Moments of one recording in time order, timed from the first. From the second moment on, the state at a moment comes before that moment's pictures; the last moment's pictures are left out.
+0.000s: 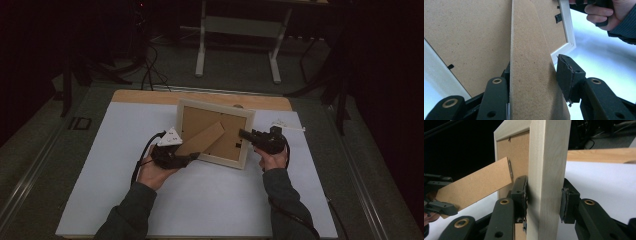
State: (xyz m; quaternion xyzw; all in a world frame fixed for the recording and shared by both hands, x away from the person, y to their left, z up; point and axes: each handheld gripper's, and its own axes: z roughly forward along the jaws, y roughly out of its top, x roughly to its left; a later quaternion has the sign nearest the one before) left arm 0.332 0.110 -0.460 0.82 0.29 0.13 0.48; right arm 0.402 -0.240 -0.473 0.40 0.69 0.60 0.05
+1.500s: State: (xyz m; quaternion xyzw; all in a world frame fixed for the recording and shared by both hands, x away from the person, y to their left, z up) left arm 0.331 0.116 -0.455 0.81 0.28 0.09 0.50; right arm 0.388 -0.245 -0.468 0.34 0.73 0.59 0.08
